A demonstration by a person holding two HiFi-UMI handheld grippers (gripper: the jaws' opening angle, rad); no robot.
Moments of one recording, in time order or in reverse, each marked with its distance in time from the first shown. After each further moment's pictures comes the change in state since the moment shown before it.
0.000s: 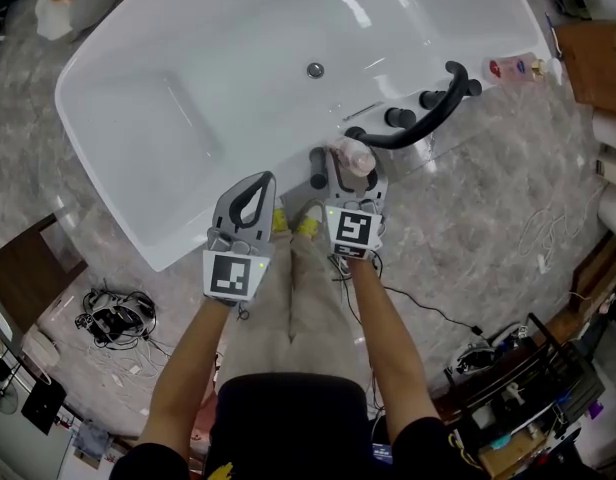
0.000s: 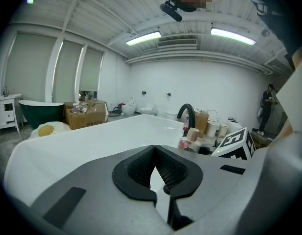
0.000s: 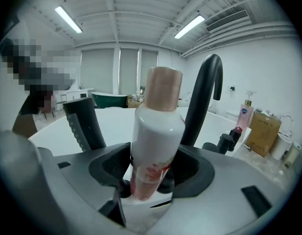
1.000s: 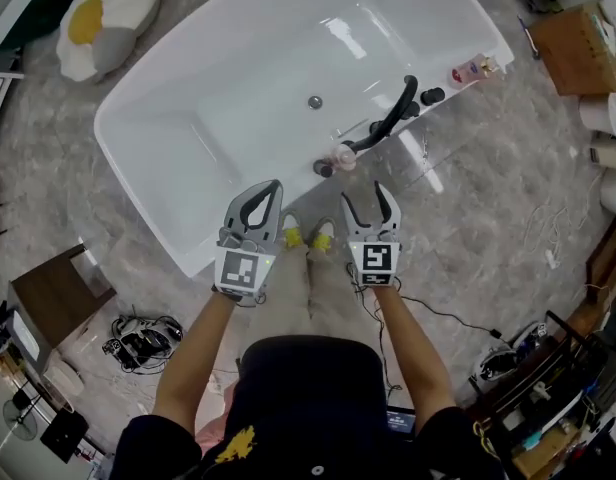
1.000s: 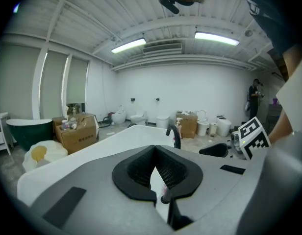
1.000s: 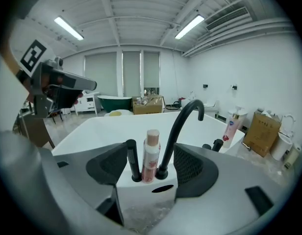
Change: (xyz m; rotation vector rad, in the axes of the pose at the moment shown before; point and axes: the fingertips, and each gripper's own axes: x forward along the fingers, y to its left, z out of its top) left arm -0.050 -0.026 0.105 0.170 -0.035 -0.114; right arm -0.126 -0.013 0.064 0.020 0.026 0.061
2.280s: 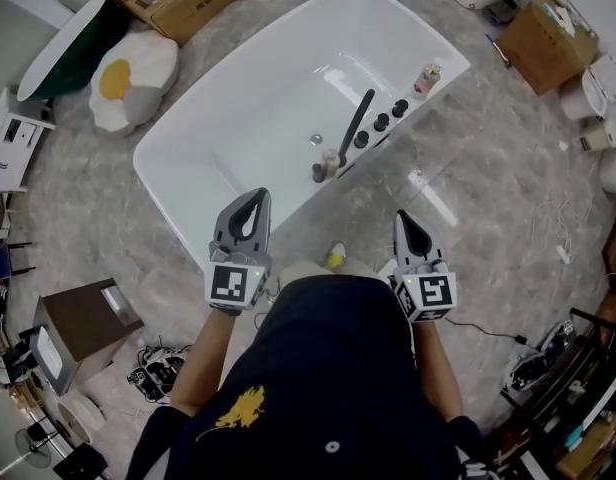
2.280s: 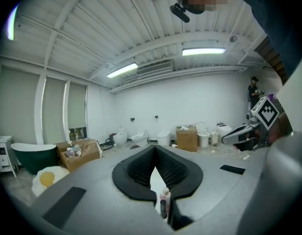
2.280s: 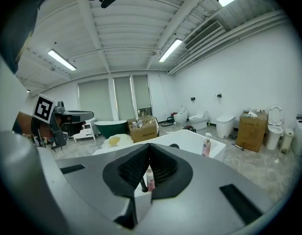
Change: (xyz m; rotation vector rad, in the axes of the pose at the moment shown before) left arm -0.135 -0.072 0.188 0.077 -0.170 0.049; right arm -0.269 -0.046 0.148 0.172 -0.201 -0.051
